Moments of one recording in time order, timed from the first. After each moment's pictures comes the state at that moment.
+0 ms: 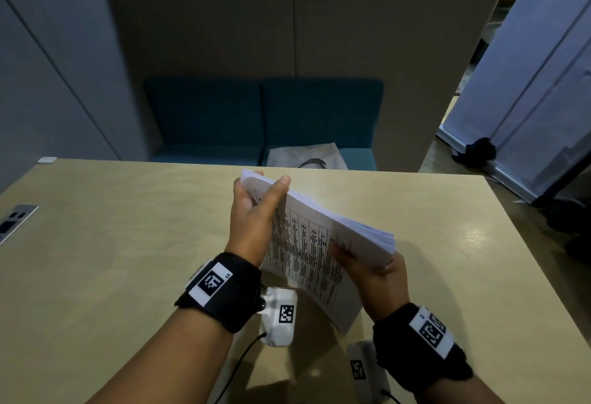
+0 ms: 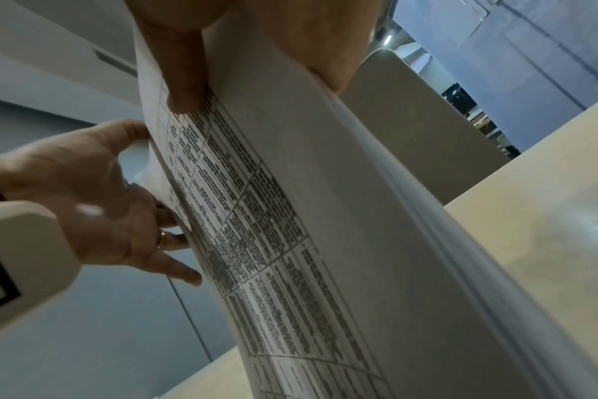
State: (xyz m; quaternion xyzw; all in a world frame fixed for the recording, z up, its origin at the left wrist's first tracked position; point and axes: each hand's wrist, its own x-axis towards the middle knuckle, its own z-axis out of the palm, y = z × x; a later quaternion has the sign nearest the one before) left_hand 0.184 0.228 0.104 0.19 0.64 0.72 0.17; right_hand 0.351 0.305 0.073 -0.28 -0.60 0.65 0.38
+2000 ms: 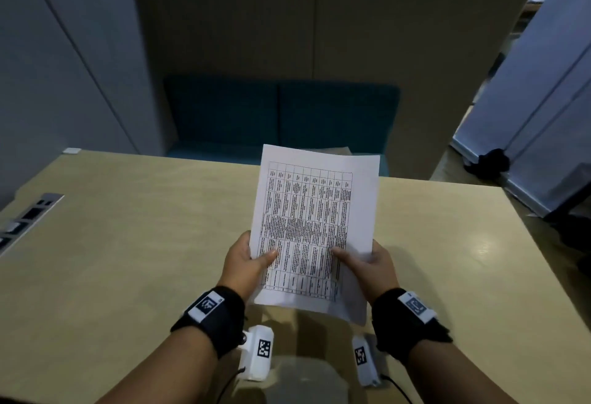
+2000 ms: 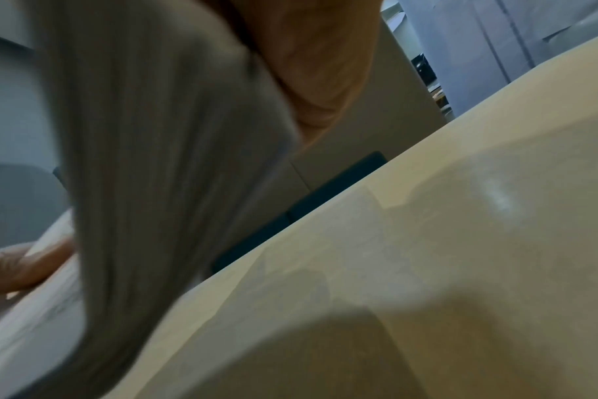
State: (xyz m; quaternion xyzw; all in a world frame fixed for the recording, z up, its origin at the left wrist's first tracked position) left_hand 0.155 0.158 0.018 0.13 0.70 0.63 0.31; right_hand 0.313 0.322 0.024 -0.35 -0.63 0.64 0.26
